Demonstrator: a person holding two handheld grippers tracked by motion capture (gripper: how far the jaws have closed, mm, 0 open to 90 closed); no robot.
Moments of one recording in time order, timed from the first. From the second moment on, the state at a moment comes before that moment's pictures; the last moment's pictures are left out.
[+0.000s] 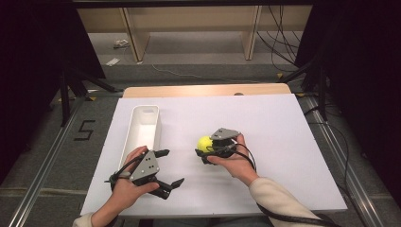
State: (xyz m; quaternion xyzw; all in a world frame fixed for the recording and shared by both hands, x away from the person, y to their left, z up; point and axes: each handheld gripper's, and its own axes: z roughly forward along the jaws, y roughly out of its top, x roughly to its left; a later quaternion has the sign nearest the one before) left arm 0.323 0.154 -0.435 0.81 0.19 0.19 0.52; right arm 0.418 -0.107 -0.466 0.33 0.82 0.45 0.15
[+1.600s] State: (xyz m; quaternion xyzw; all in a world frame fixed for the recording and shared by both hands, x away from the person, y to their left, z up) left arm 0.322 0.153 -0.435 0.81 0.19 0.19 0.52; right arm 0.411 -0.101 -0.446 0.31 0.80 0.48 0.16
